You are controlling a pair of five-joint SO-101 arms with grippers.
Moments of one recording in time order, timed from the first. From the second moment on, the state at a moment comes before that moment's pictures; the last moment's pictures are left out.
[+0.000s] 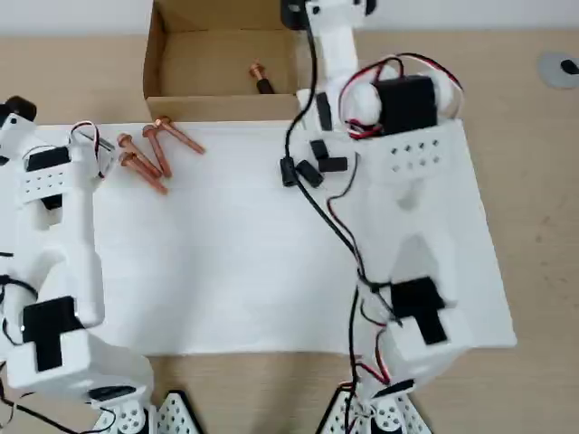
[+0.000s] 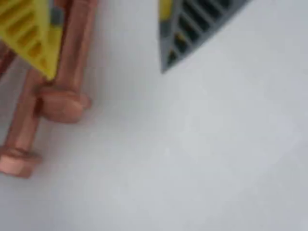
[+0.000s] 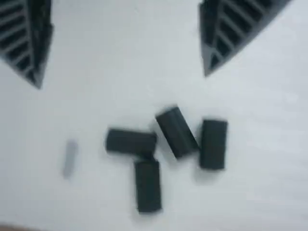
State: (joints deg) left arm -19.3 2.5 17.7 47.9 32.1; right arm -16.5 6.9 -42.5 101.6 -8.4
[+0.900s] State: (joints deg) left arm -13.1 36.8 -30.2 86.4 37.5; right arm -13.1 -8.7 -9.4 92.5 -8.4
